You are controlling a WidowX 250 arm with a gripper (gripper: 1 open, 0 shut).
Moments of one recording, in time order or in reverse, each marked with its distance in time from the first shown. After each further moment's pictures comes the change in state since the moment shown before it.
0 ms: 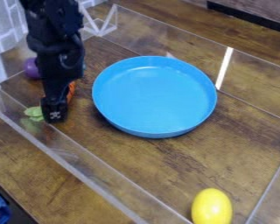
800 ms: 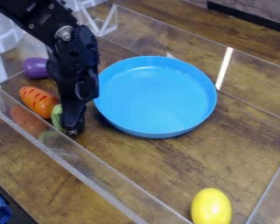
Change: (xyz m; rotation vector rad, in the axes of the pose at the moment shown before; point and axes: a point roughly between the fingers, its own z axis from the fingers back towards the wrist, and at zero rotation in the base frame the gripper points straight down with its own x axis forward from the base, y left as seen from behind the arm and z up) arm 0.010 -0.012 -0.024 0.080 0.012 -0.050
